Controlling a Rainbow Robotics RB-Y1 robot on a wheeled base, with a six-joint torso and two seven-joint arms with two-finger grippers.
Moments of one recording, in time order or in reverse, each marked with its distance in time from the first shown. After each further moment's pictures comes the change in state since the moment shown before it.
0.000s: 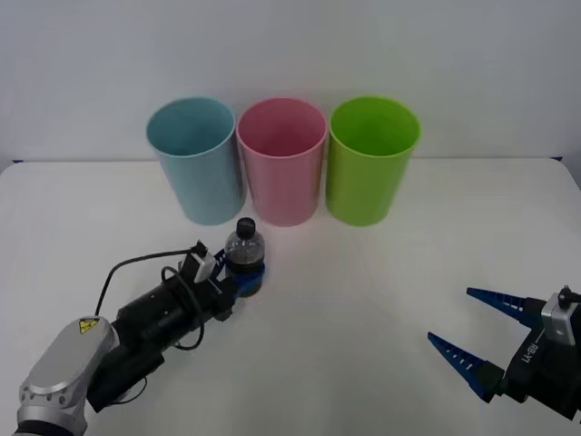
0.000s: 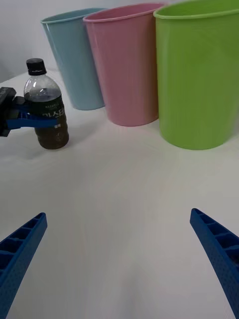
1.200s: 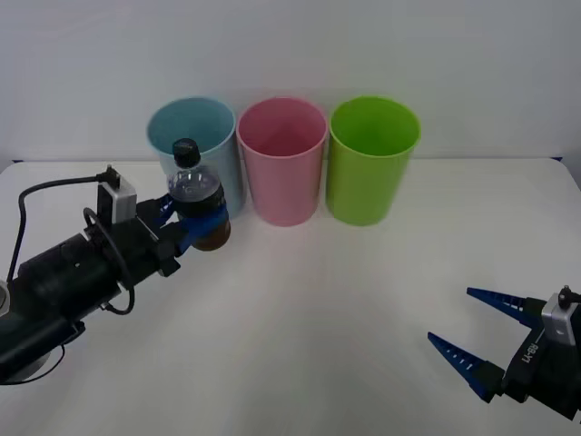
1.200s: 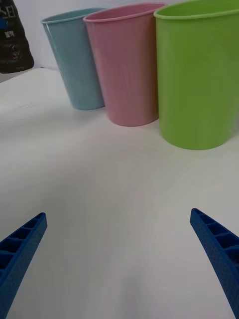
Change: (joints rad) right arm 0.000 0.000 0.000 0.000 0.000 0.000 0.000; left arm 0.048 0.613 -0.202 -0.589 0.543 0.368 0.133
